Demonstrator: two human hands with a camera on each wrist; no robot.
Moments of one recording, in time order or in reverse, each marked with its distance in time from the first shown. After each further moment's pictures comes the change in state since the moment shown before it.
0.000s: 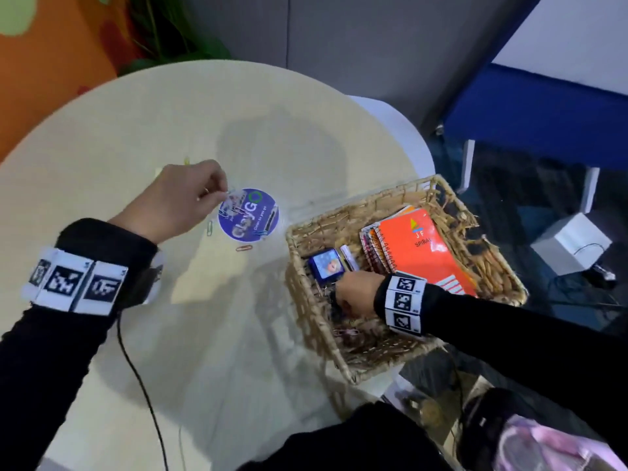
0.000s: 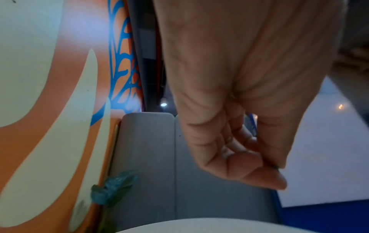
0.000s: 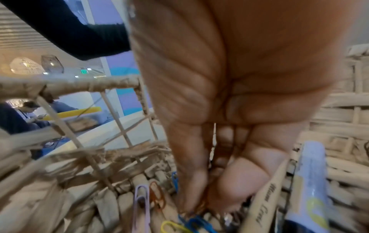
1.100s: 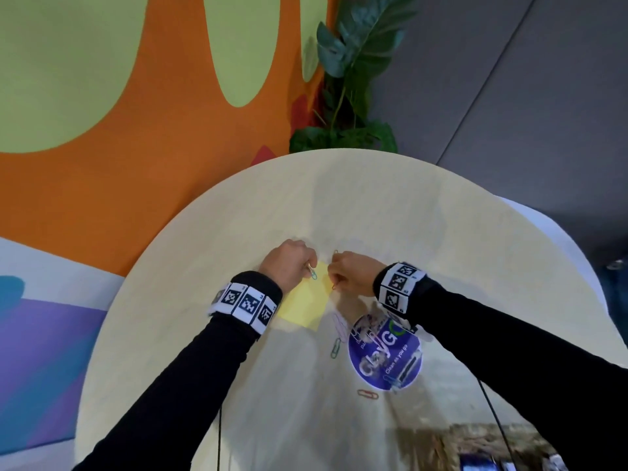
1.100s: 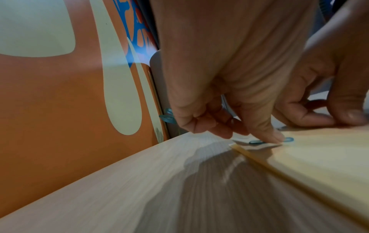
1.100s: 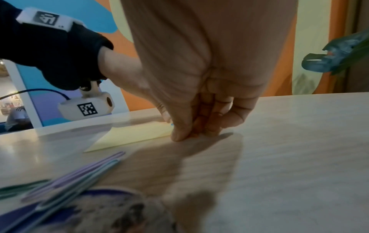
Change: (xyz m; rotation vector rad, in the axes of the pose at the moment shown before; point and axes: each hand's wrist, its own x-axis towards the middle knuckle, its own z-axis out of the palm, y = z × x) left_hand 0.097 -0.203 0.029 0.087 -0.074 -0.333; right_hand 0.239 -0.058 -0.263 -0.043 0.406 -0.405
